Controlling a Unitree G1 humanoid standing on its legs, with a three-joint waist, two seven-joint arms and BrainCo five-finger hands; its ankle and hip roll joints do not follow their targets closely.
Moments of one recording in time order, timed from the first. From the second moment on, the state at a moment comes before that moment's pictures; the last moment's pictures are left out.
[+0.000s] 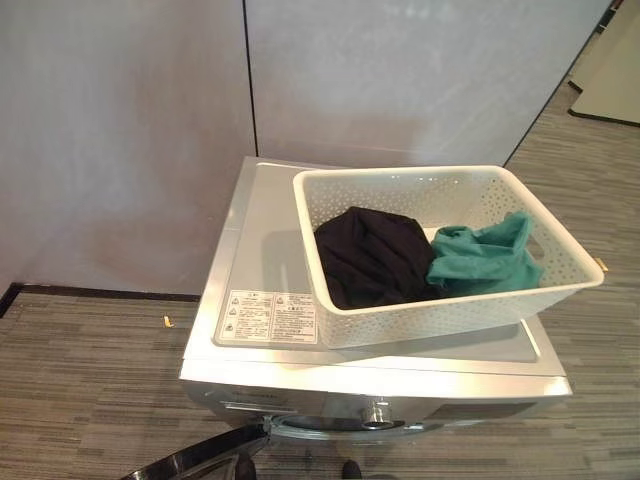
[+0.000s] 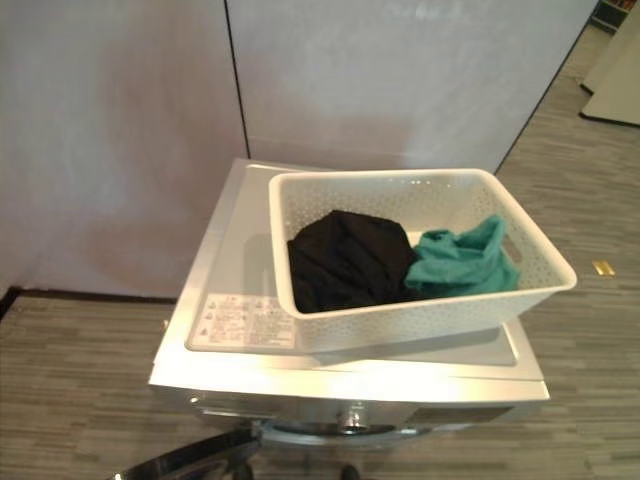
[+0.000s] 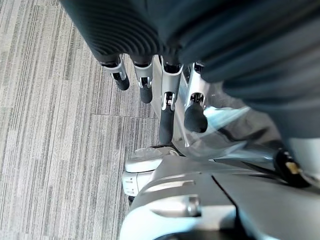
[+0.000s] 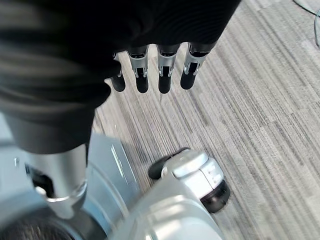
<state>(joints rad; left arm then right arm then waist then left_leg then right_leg) 0.08 0.23 -0.12 1.39 -0.22 -0.01 0.06 0.15 -0.18 -0.02 1.32 0.46 -0.02 -0.06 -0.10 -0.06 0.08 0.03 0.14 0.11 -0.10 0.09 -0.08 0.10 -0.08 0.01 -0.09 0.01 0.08</state>
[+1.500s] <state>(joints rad) 0.12 0.22 -0.09 1.33 -0.16 0.00 0.03 -0.58 -1.15 0.08 0.01 0.14 -0.10 -0.13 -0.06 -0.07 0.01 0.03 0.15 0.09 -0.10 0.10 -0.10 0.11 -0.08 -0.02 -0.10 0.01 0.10</state>
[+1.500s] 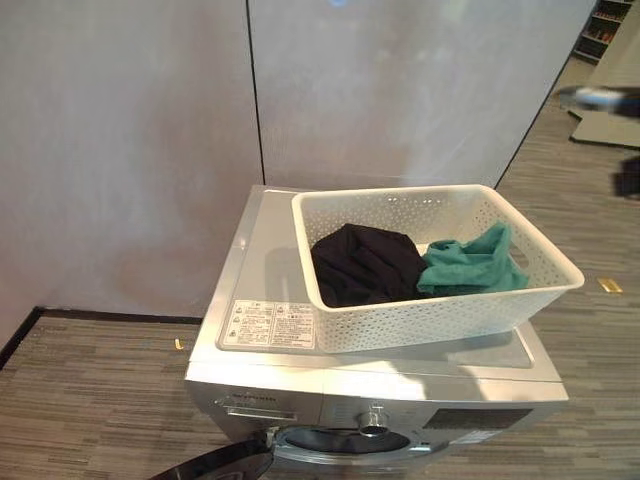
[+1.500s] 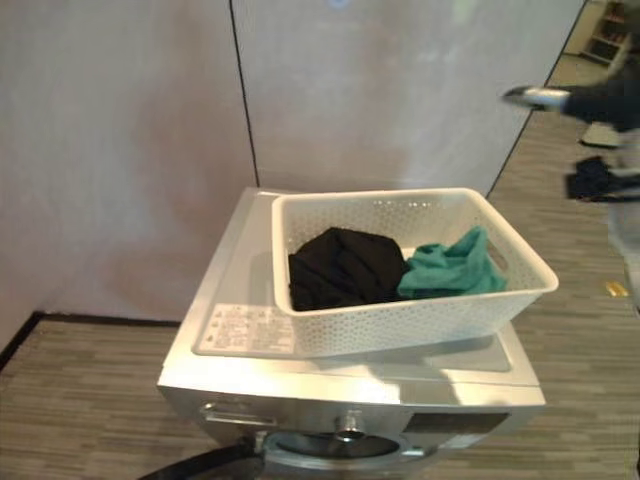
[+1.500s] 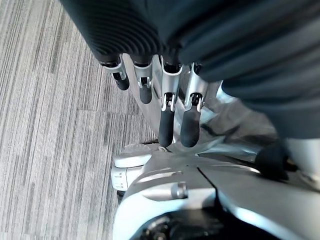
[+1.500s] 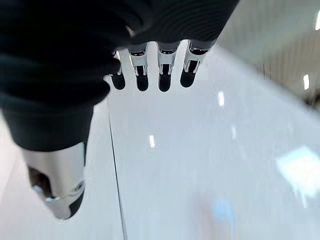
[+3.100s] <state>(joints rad) 0.12 0.27 -0.02 1.29 -0.32 -0.03 -0.05 -0.75 -1.29 0.76 0.08 0.31 -0.10 0.36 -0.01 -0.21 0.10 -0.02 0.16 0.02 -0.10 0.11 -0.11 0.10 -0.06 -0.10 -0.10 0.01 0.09</state>
